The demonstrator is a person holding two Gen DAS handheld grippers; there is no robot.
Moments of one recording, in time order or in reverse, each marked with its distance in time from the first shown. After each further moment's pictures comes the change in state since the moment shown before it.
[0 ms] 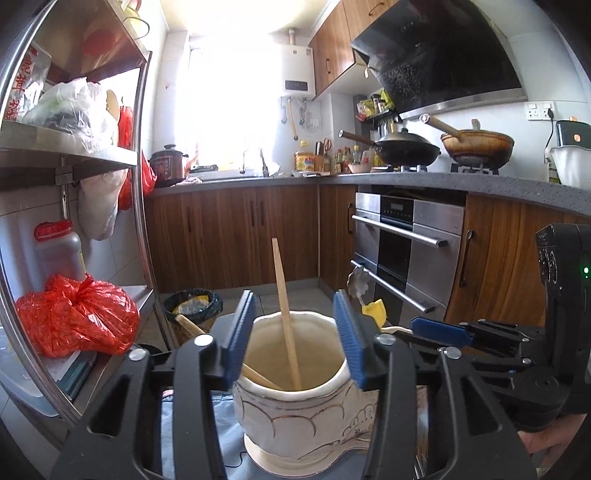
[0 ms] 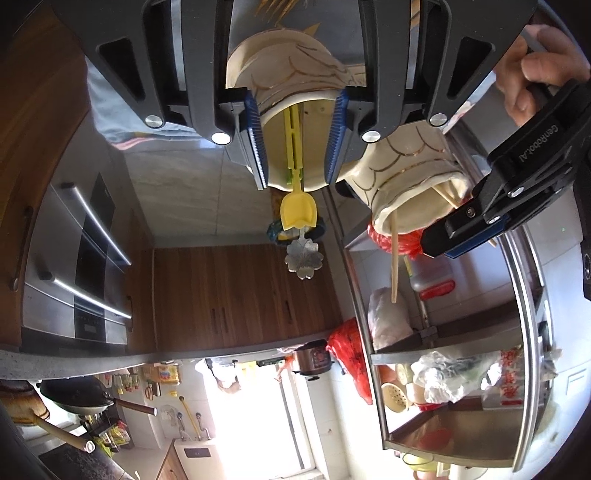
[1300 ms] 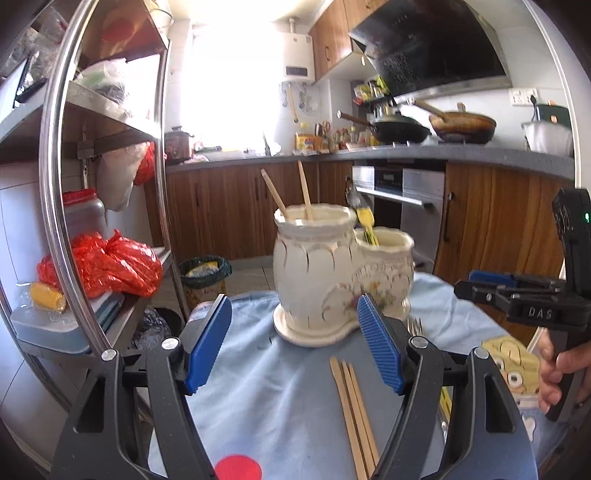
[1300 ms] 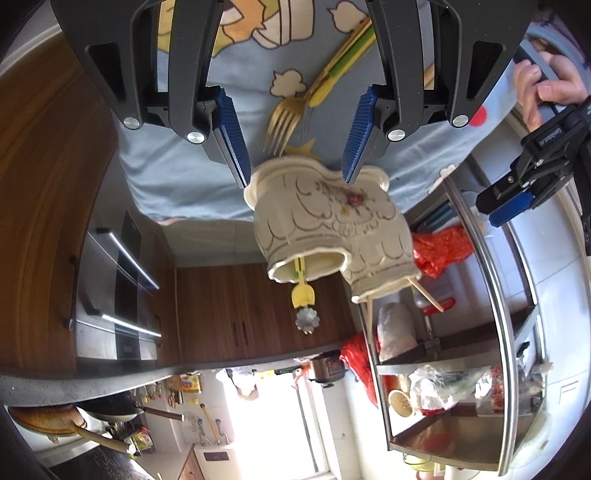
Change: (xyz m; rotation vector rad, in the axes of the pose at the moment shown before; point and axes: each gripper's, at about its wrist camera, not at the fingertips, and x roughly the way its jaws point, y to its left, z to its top) left arm -0.101 0.027 -0.082 0.010 0.099 -0.013; right arm -0.084 0.012 -0.074 0.032 0.073 -0.070
